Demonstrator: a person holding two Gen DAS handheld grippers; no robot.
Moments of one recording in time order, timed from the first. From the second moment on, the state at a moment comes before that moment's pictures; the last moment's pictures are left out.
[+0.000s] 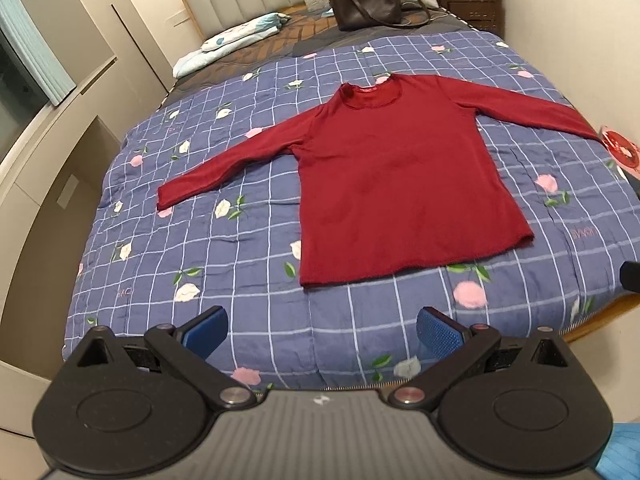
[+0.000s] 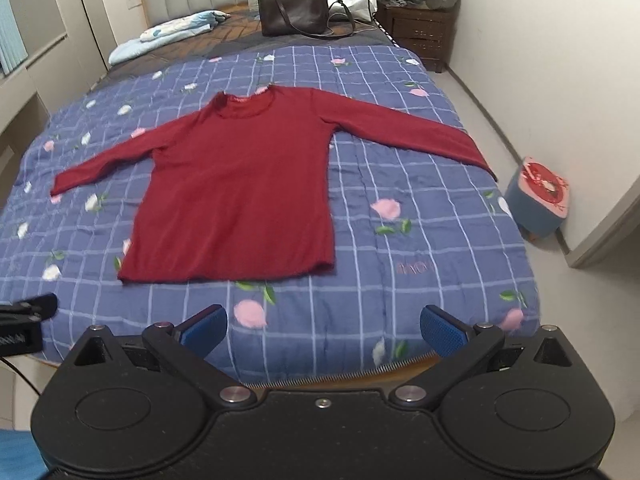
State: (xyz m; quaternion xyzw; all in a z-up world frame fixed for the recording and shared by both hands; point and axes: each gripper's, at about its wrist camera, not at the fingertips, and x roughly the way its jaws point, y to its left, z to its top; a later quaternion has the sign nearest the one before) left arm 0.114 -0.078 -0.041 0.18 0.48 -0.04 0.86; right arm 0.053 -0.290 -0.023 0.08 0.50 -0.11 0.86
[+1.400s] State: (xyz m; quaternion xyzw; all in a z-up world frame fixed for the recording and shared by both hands) left arm 0.237 -0.172 -0.037 0.22 0.55 0.06 0.80; right arm 0.163 -0.392 -0.047 0.15 0.54 -0.09 0.82
